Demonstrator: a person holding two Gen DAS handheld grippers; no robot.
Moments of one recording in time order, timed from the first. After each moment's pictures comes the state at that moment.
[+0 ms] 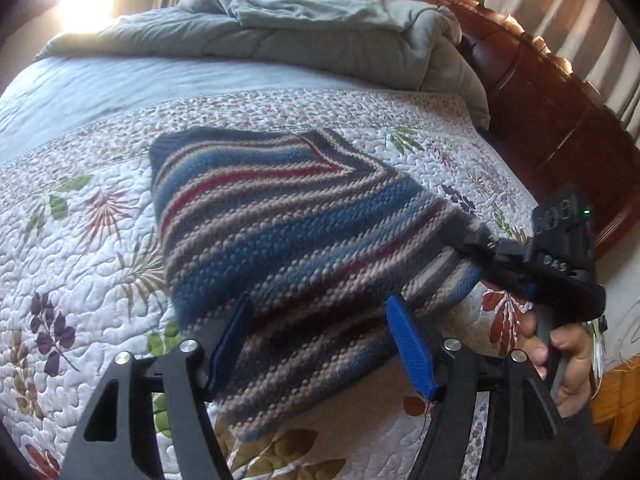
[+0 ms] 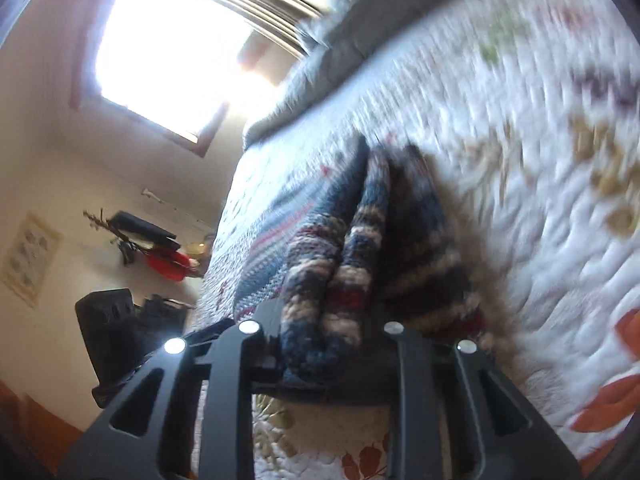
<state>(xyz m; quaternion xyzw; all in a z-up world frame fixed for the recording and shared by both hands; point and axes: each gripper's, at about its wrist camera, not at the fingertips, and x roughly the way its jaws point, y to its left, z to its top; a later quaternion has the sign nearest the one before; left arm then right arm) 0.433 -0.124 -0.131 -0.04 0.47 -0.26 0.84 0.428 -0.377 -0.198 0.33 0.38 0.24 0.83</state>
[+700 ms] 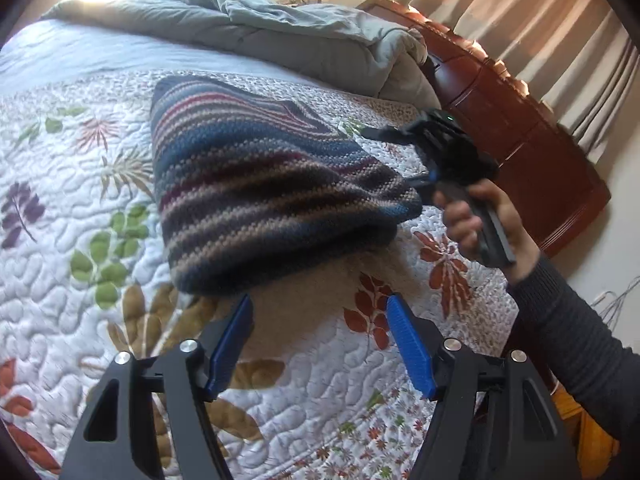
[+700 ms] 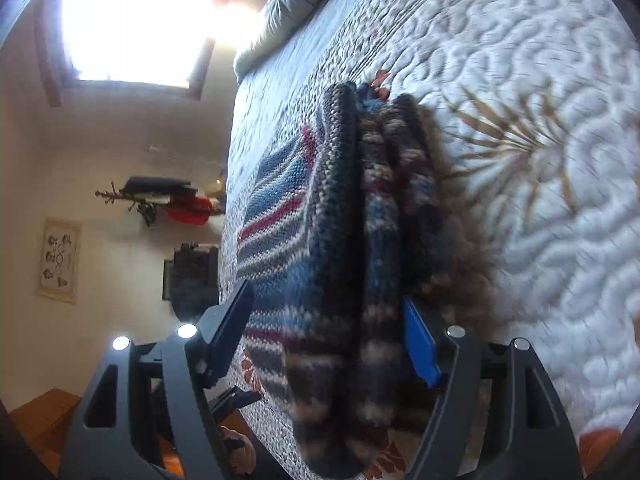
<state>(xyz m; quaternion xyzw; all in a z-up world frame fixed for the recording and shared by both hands) 0.331 -0.088 -0.159 -0.14 0.45 -0.33 0.82 0.521 -0.390 -0.221 0.37 0.54 0.31 0.68</state>
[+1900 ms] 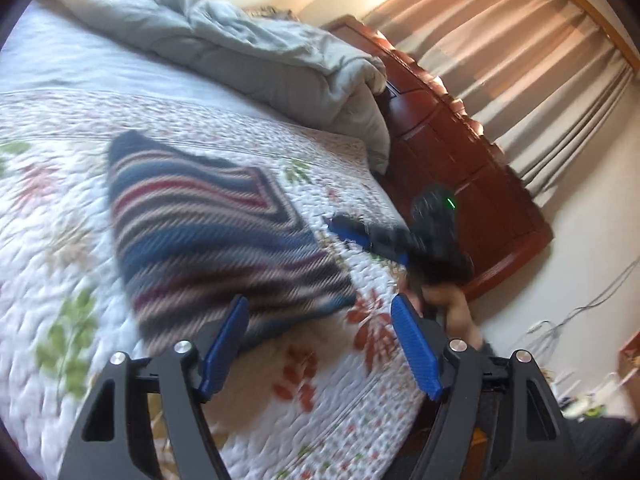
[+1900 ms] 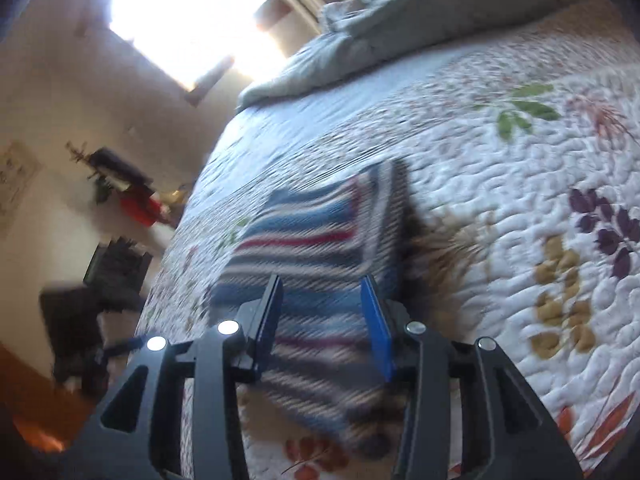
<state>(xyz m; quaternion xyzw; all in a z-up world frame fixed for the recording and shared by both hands) 0.414 -0.092 -0.103 -0.22 0.43 -0.42 0.77 0.467 -0.387 -0.154 0.21 0.43 0.27 0.83</state>
